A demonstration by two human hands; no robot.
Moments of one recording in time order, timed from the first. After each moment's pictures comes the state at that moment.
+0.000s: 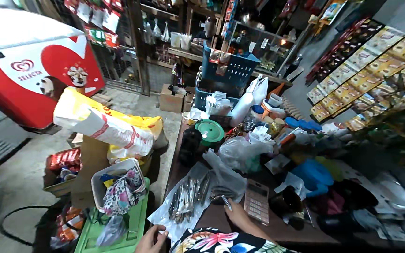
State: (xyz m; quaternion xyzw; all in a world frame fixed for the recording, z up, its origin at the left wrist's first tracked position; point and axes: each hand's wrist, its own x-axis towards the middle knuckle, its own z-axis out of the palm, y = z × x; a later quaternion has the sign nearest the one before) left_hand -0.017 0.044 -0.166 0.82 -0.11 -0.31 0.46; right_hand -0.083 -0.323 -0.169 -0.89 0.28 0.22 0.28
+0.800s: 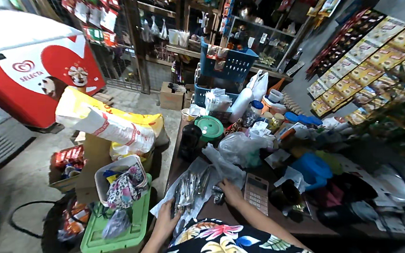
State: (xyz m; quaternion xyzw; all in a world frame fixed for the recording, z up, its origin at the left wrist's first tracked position) left_hand 0.006 -0.014 -0.208 0.85 -0.12 -0.23 0.45; right_hand -0.038 -0.333 -0.166 -0.96 0.11 0.23 0.10
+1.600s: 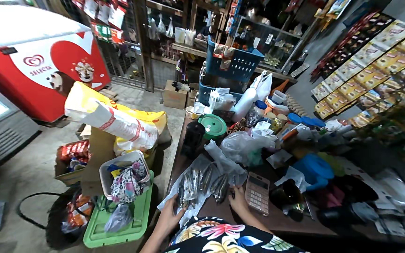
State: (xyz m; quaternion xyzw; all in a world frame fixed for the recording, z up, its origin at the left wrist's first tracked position) left_hand -0.001 -0.010 -0.211 0.82 -0.13 -0.23 0.51; right_hand -0.087 -0.320 -0.180 -0.88 0.33 0.04 0.32
